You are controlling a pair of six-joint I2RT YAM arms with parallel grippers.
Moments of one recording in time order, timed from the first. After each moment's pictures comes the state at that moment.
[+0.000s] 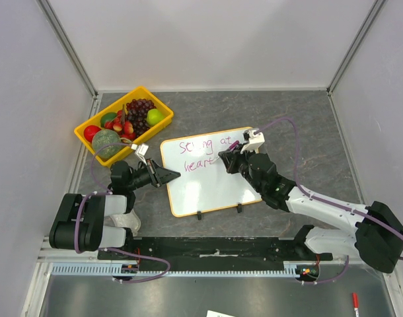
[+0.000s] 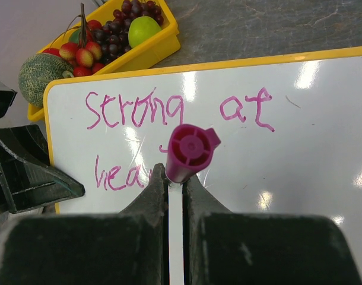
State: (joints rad) left arm -0.07 1.35 0.19 0.98 0.95 -0.73; right arm 0.84 1.17 0.62 0.37 0.33 0.47
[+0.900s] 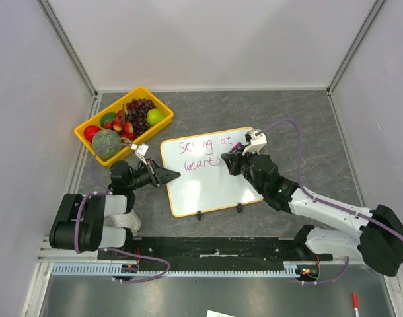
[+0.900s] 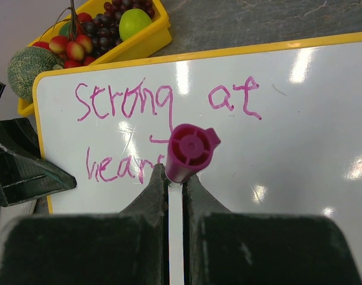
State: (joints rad) left arm -0.07 1.35 0.19 0.98 0.95 -0.73; right arm 0.84 1.13 0.60 0.32 0.34 0.47
